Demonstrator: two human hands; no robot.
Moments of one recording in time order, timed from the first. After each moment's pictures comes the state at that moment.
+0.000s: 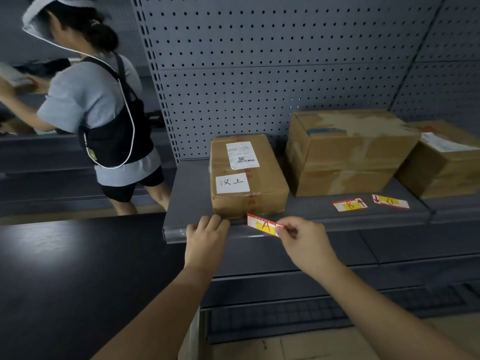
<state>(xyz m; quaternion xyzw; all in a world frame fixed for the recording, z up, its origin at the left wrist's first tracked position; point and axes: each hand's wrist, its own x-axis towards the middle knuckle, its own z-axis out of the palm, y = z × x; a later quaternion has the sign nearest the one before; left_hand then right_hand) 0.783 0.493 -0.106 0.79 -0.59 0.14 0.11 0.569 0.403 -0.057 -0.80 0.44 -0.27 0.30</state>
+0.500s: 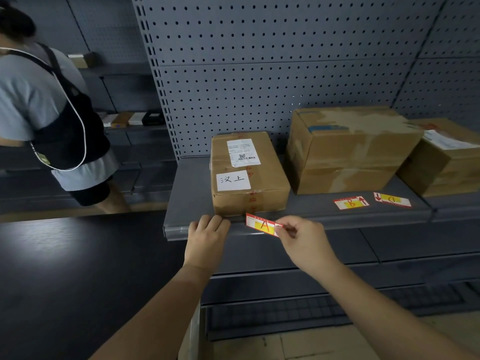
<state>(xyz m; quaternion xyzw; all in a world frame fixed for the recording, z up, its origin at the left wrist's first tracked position) 0.789 0.493 -0.121 0.75 -0.61 0.19 0.18 0.571 0.403 -0.063 -0.81 0.43 -0.25 0.31</state>
